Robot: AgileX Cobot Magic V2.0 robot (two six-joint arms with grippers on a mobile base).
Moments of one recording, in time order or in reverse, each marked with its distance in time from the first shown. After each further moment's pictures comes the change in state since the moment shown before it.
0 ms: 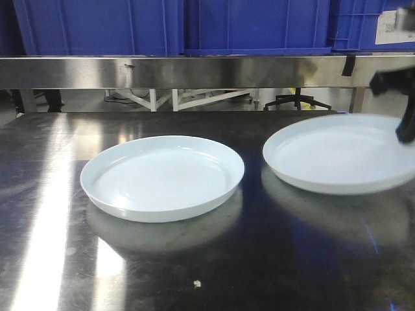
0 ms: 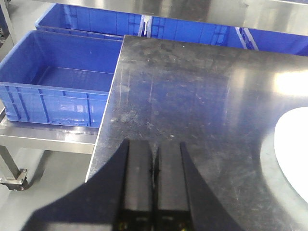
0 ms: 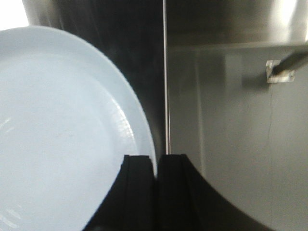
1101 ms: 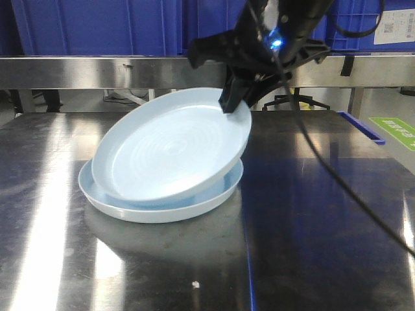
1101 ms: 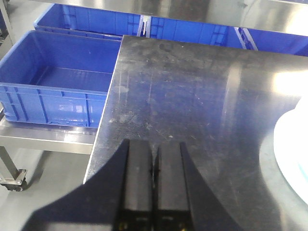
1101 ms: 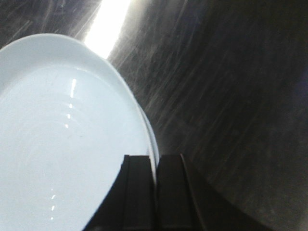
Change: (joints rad) left arm 0.000 0.000 0.000 0.000 0.000 0.000; right arm 0.497 0.201 -0.326 -0.011 0.043 -0.002
